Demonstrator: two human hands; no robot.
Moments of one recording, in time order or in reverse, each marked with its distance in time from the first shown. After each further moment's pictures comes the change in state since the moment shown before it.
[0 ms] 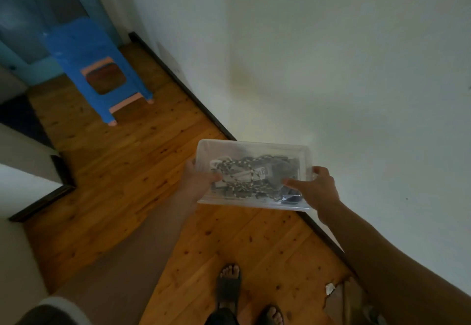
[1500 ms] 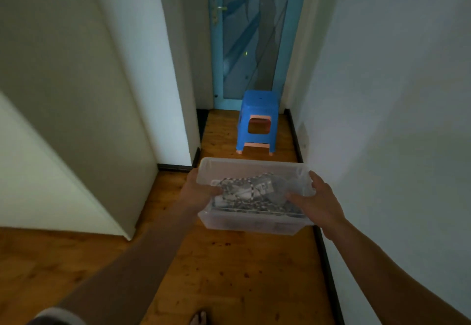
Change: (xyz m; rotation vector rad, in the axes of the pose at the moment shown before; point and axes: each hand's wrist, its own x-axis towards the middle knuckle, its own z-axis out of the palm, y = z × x) left_hand -0.275 -0.046 -0.168 -0.471 0.560 0.202; right_hand -0.201 -0.150 0.034 -0.236 -0.531 -0.791
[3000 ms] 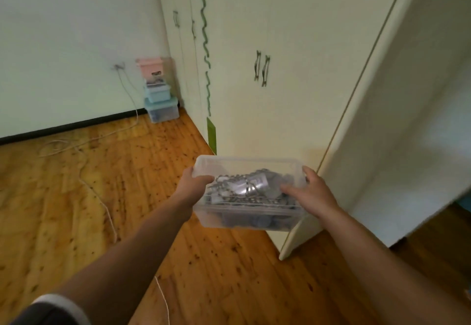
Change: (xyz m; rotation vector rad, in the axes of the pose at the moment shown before) left_hand -0.132 -0.099 -0.549 -0.343 1.089 -0.245; right_hand -0.089 -0.366 0.538 -0.192 -0.797 -0.613
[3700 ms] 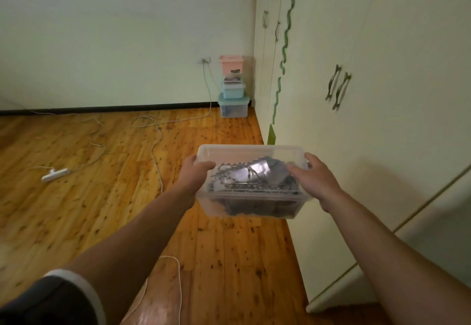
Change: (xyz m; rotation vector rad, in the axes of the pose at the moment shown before) left_hand 0.079 0.049 -0.011 -0.170 0.386 -0.069; right_hand 0.189 -0.073 0.055 -0.032 -0.303 -0.222
